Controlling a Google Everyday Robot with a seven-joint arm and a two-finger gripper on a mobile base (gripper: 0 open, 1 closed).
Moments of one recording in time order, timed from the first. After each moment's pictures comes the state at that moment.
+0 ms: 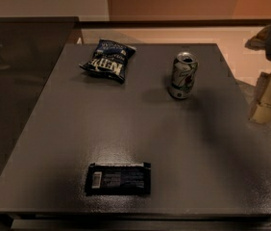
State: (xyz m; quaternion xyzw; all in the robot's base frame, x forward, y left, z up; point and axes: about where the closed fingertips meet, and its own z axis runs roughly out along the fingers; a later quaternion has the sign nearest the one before) arm 0.438 -0.217 0.976 -0.60 0.78 -0.03 0.16
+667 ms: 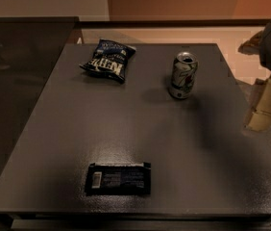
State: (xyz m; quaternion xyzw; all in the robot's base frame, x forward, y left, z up) arm 0.429 -0.201 0.972 -0.62 0.77 -0.03 0.16
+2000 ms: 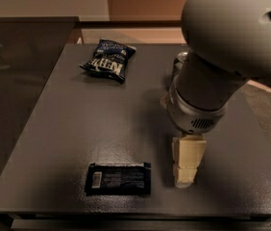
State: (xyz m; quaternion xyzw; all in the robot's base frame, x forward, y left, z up) arm 0.391 -0.080 0.872 -0.73 0.68 0.01 0.09
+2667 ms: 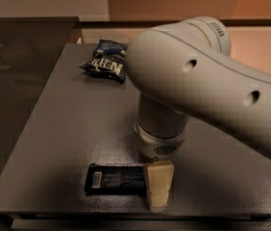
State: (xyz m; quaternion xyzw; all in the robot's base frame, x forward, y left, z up) arm 0.364 -0.029 0.828 -0.76 0.65 0.02 0.05
